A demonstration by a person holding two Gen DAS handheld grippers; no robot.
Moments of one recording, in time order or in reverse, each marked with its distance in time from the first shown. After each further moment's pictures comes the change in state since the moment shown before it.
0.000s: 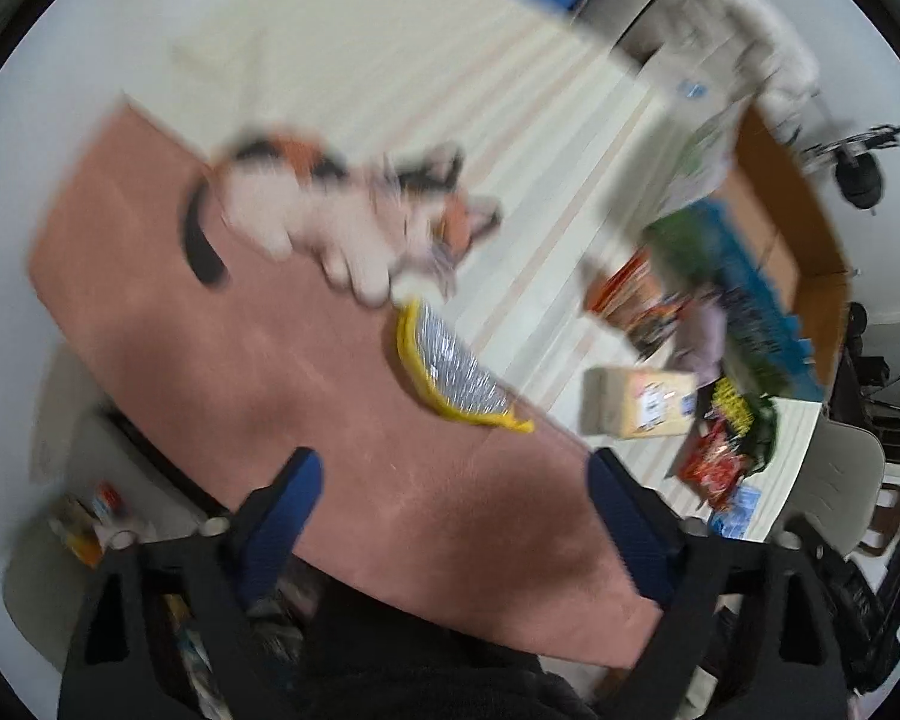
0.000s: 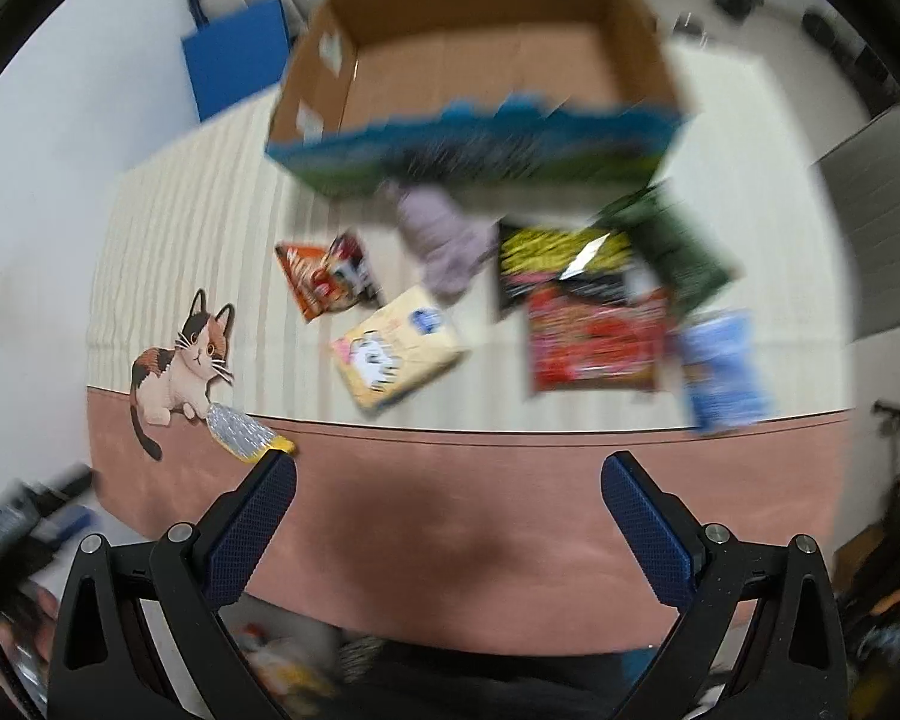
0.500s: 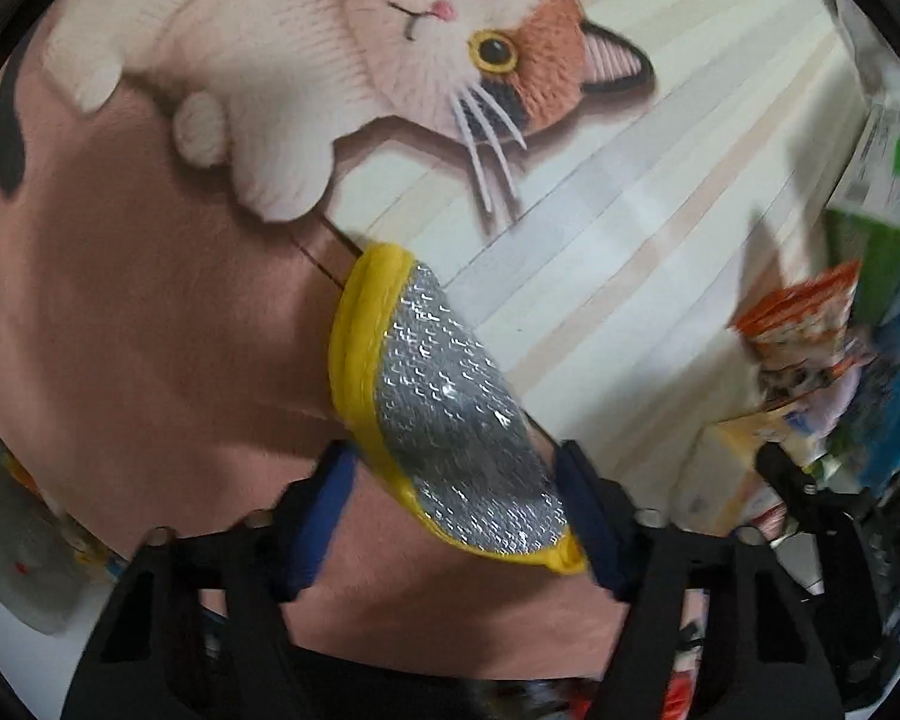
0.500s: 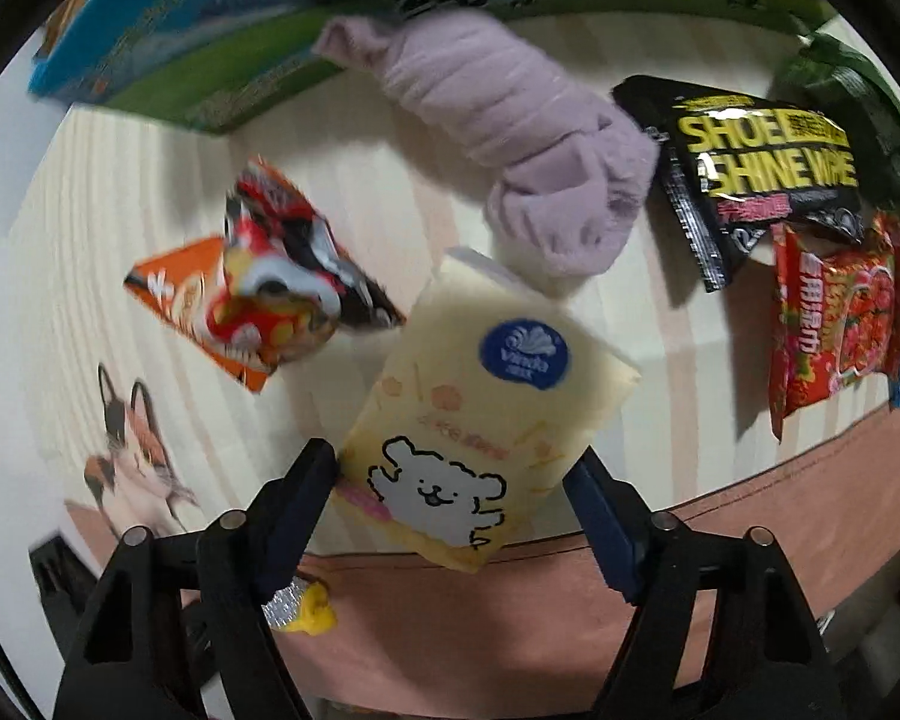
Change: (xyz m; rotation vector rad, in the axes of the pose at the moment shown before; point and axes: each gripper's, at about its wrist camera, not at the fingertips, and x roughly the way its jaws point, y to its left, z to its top) left arm 0.171 0.017 0.057 -0.133 0.305 -0.017; right arm 0.186 0.049 0.046 0.226 0.195 -0.048
